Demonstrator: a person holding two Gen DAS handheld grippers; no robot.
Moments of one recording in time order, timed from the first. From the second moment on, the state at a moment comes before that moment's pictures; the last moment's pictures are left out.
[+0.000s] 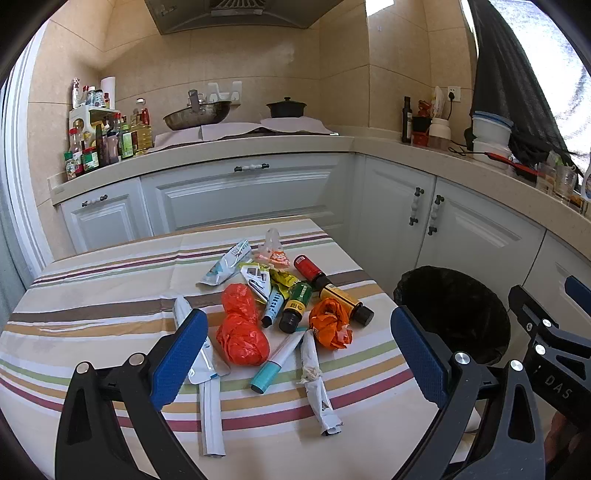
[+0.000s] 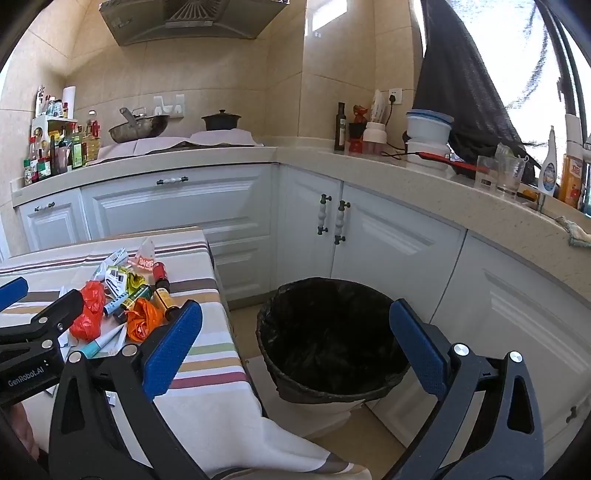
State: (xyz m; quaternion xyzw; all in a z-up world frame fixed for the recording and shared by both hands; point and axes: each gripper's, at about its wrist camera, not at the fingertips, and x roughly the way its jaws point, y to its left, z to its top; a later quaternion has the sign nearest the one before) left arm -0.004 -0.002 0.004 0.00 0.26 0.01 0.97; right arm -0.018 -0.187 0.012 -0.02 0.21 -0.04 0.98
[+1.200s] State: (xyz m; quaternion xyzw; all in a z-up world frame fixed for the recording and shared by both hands) left arm -0.003 -0.001 0.007 0.01 0.26 0.01 0.97; right arm -0.022 -0.196 0.020 -0.02 0.21 -0.05 0.98
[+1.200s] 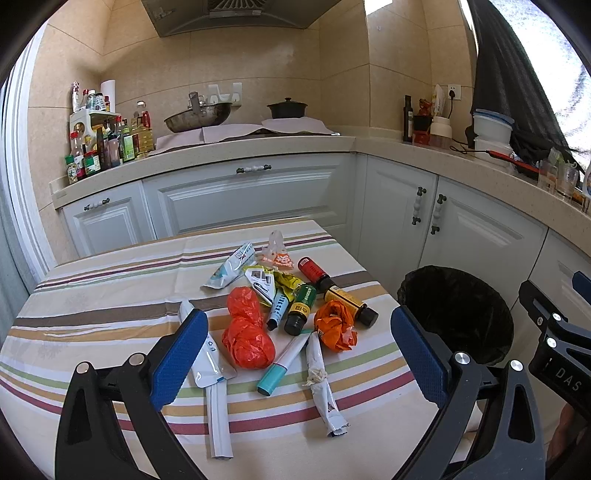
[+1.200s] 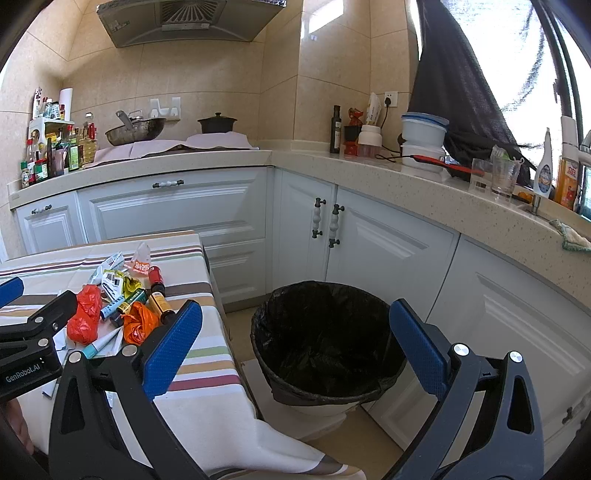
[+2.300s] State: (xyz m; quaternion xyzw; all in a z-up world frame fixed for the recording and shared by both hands) left arm -0.002 -0.004 -0.001 0.01 0.27 0.01 0.96; right arm -0.021 -0.202 0.015 -0.02 0.21 -0.05 0.98
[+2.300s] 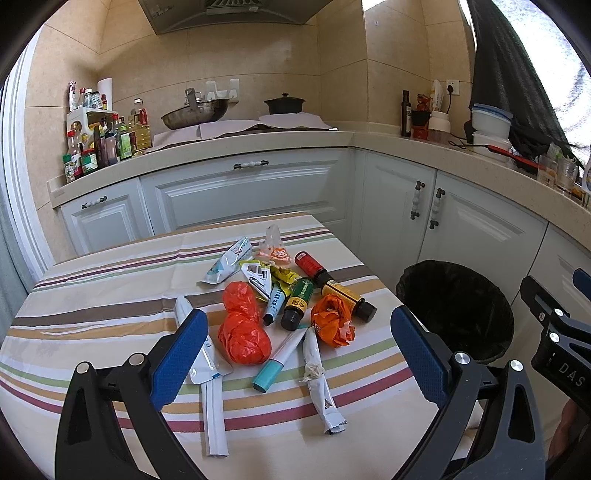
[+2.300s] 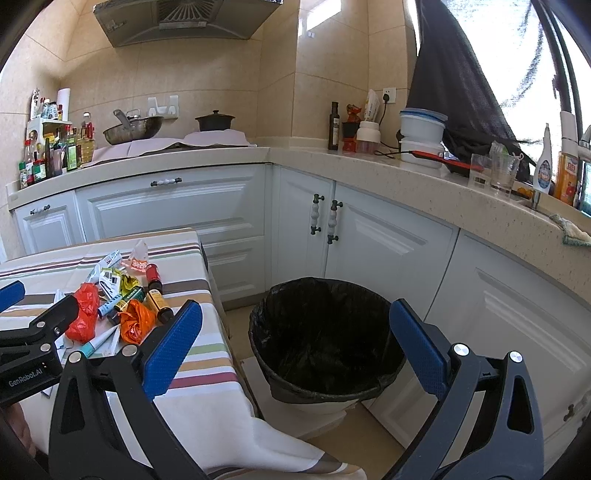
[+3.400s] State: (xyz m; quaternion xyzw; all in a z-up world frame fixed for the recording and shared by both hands) left arm -0.012 0.097 -0.032 -0.01 0.33 0.12 0.94; right arm 0.003 -0.118 -0.026 -0.03 0.27 0.07 0.96
